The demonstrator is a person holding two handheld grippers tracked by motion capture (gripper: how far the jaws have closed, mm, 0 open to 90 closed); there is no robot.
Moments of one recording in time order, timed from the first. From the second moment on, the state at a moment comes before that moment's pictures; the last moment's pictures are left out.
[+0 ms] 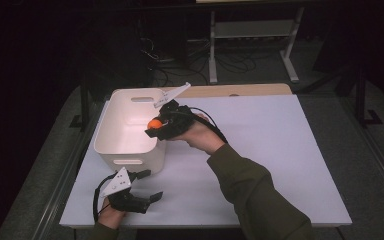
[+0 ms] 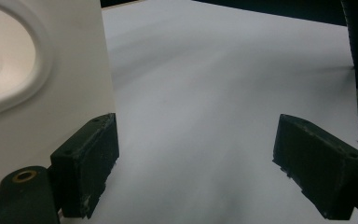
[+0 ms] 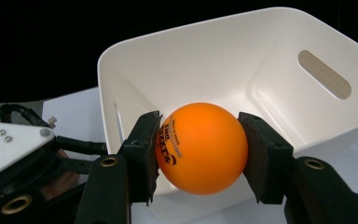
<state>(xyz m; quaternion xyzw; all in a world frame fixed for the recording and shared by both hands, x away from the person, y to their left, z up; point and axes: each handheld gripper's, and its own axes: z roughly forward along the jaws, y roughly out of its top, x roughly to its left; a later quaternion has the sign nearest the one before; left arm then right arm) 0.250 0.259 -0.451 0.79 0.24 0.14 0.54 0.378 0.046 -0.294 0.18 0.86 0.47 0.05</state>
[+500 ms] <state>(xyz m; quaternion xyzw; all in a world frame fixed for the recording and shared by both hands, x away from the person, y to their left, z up) 0.250 0.259 -0.451 0.79 0.24 0.14 0.54 0.385 0.073 -0.297 0.17 0.87 0.46 0.05</state>
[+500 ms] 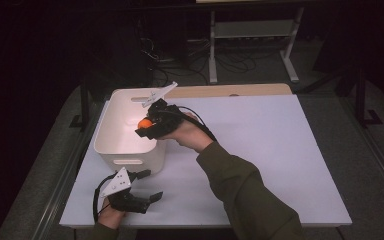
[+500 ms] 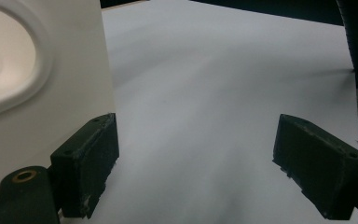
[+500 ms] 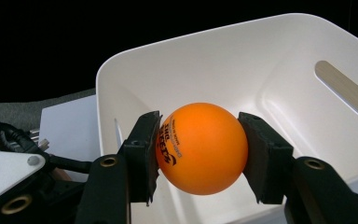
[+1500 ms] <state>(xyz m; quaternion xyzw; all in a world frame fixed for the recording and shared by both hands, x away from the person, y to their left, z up) 0.250 0.260 -0.451 0.79 0.24 0.14 0.55 0.402 0.118 -0.309 0.16 0.90 0.40 0.05</state>
